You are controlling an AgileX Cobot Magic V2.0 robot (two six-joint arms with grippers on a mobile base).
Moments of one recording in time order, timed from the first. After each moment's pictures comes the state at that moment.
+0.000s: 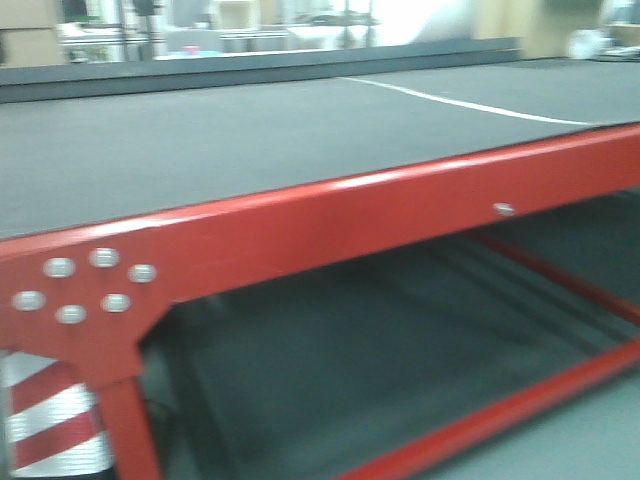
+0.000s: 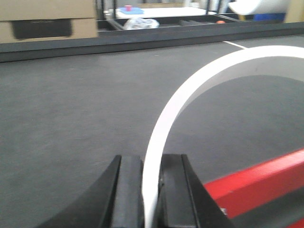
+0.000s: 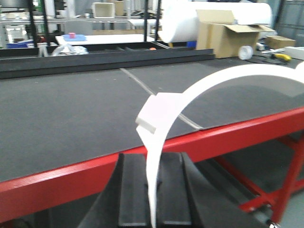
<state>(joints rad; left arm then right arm) 0.09 0.44 -0.57 0.04 0.35 -0.03 -0.27 0.40 -0.76 0.20 0.51 -0.17</state>
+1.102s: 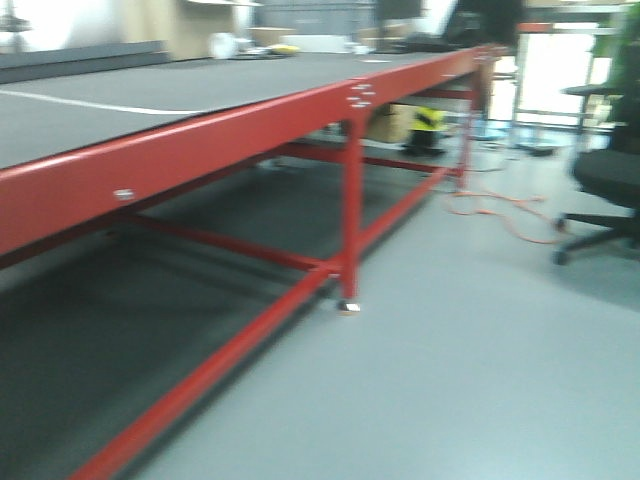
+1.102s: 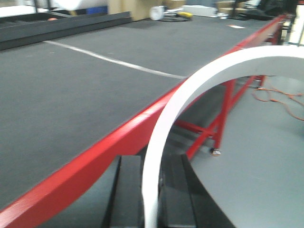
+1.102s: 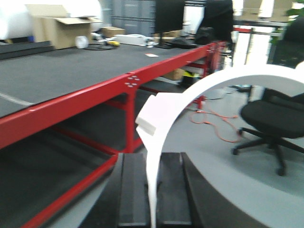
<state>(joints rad) 0.09 0.44 -0.57 0.04 0.35 -0.03 -0.27 0.40 -0.76 0.20 0.51 -0.17</state>
